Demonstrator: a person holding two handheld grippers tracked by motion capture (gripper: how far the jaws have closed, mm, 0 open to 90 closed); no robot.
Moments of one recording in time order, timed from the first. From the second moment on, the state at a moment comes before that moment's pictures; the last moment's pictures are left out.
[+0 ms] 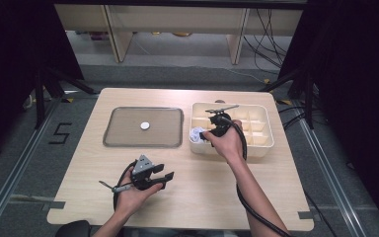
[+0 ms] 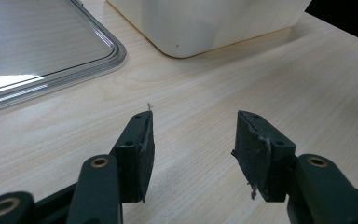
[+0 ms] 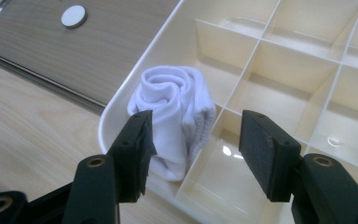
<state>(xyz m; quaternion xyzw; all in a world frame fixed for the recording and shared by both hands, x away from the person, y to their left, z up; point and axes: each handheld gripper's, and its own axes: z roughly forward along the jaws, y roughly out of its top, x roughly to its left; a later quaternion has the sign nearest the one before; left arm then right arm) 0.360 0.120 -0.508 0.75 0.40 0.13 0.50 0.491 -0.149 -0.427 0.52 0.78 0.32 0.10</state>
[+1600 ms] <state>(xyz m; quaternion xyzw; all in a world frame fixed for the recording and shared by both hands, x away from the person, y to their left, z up) 0.361 0.123 -0.515 0.74 0.39 0.16 0.52 0.367 -0.227 -0.470 0.49 0.76 0.42 0.14</state>
